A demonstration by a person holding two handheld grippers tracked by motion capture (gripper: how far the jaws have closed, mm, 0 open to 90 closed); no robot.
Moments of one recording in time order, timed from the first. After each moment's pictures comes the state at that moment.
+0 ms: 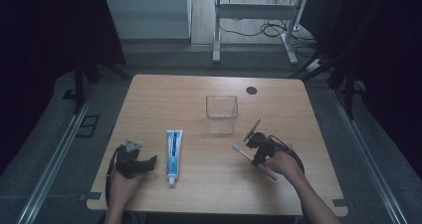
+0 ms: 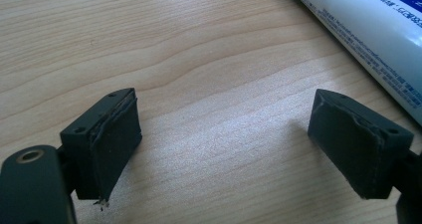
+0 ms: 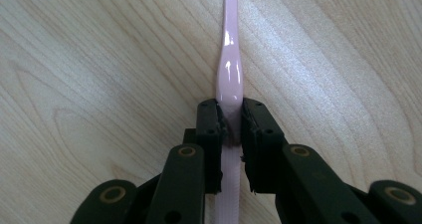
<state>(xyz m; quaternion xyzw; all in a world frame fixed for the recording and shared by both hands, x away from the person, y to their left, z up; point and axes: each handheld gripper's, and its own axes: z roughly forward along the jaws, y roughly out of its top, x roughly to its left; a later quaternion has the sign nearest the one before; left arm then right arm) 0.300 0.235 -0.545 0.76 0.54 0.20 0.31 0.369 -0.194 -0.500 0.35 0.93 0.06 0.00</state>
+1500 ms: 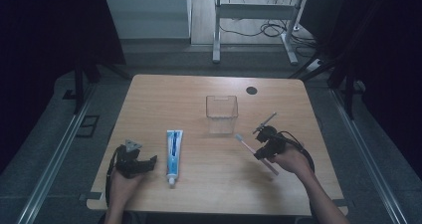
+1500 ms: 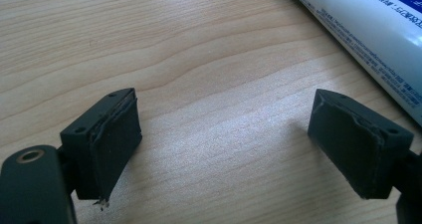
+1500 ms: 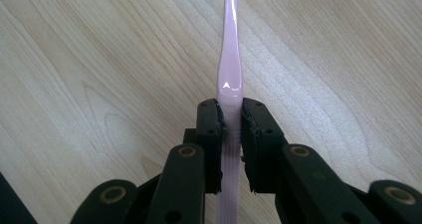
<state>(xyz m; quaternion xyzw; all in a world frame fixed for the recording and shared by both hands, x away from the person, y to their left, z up) 0.300 0.235 -0.545 0.76 0.54 0.20 0.31 0.362 -0.218 -0.460 0.35 0.92 0.16 0.01</state>
